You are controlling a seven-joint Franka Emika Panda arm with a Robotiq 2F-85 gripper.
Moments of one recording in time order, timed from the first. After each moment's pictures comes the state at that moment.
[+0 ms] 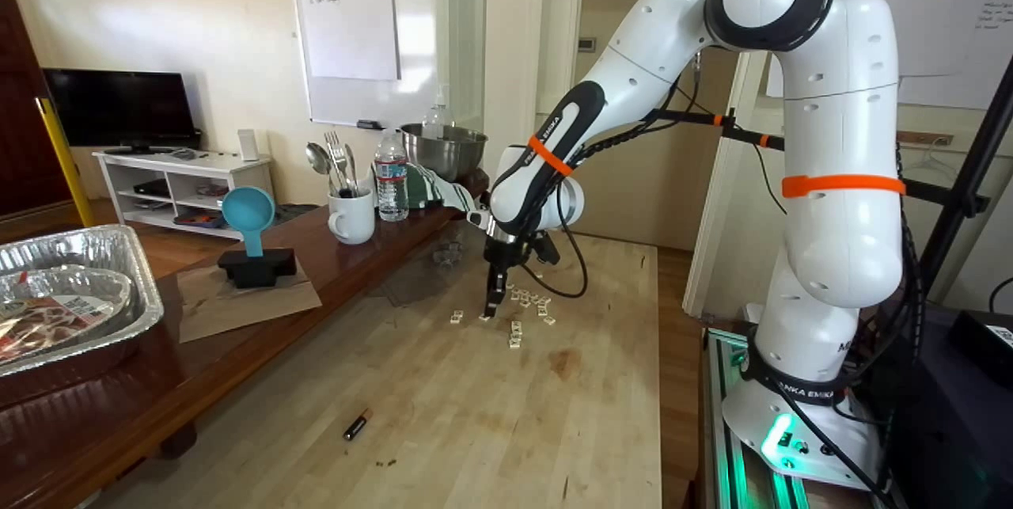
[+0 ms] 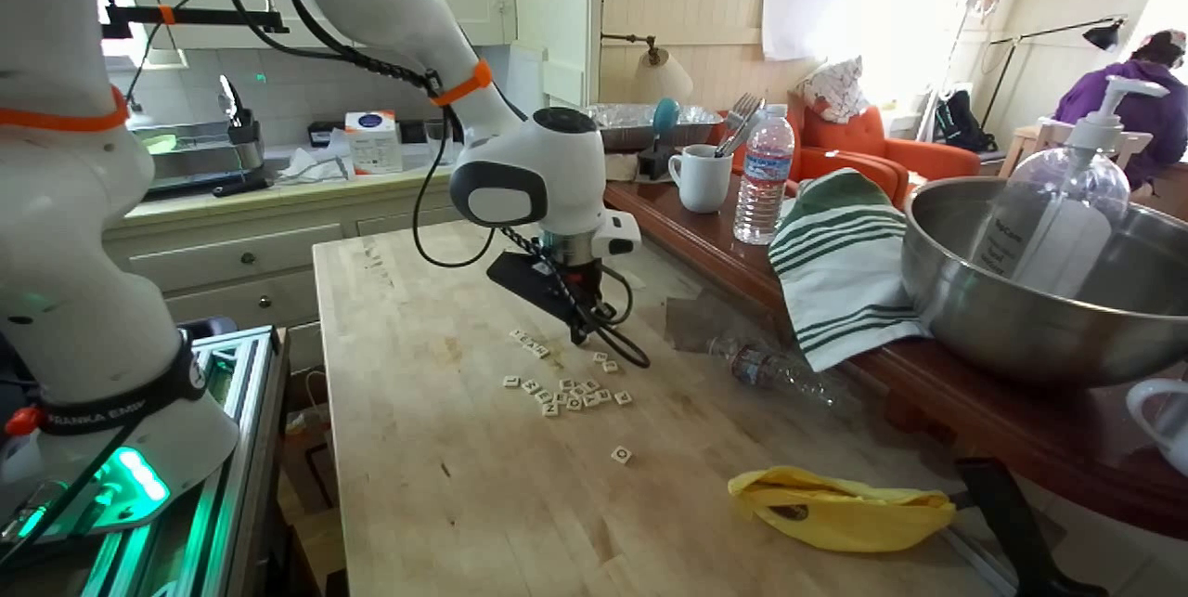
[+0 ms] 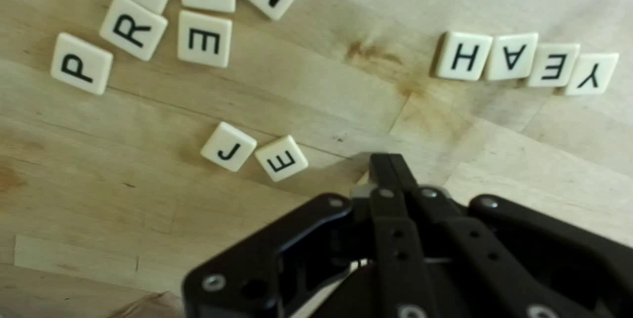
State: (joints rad) arm -0.15 0.25 0.08 -2.41 0.33 2.77 -0.87
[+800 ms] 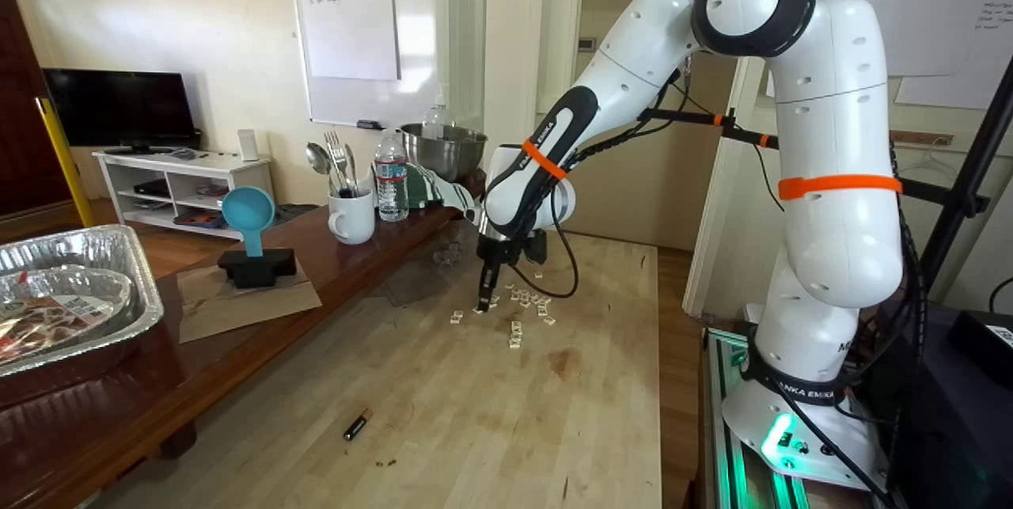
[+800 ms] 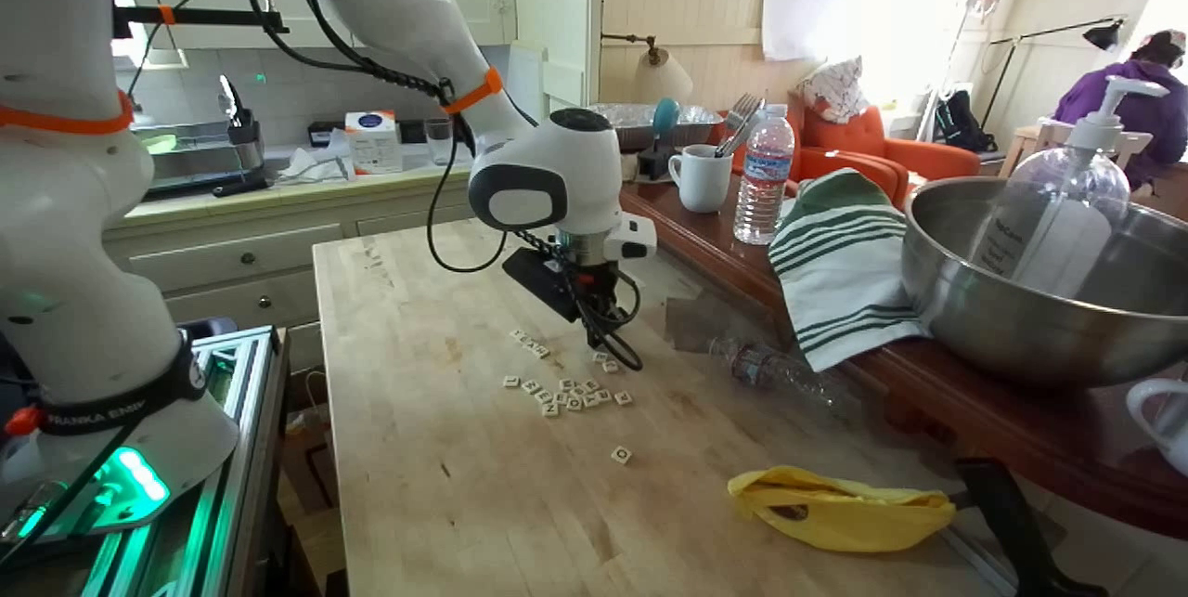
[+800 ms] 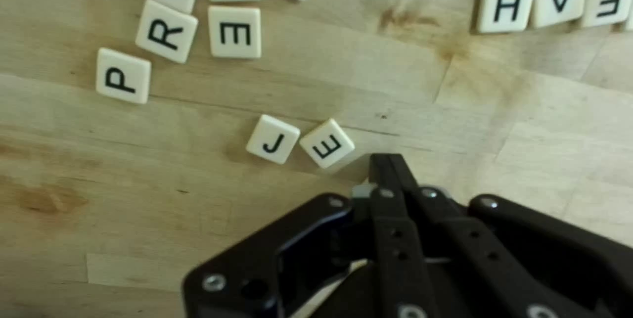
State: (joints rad) arm -0.15 0.30 0.05 -2.35 0.23 2.77 -0.62
